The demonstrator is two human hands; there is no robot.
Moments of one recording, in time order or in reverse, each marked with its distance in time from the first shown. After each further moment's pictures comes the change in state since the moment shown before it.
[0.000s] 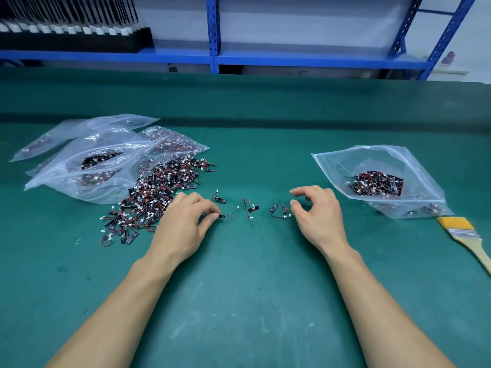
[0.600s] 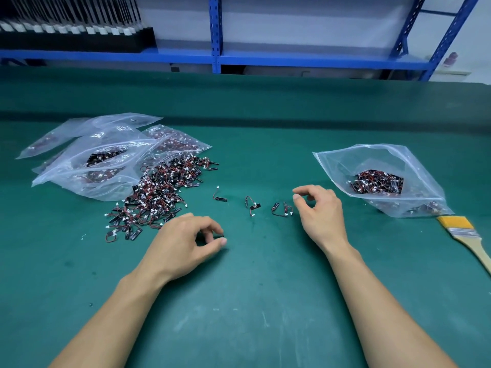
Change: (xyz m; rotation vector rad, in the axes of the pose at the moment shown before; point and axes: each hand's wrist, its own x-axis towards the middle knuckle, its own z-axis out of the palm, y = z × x) left_hand -0.033 0.007 -0.016 -0.152 -0.126 0.034; right_hand -0.001 0.002 0.002 0.119 0.026 0.048
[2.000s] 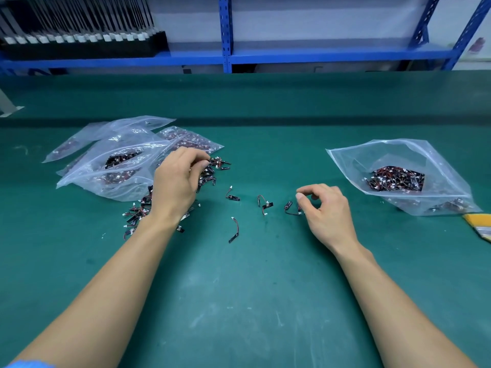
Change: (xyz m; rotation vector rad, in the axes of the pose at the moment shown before) left_hand 0.079 -0.029 -0.038 0.168 0.488 0.046; right_hand -0.004 -0.007 0.007 0.012 -0.048 -0.082
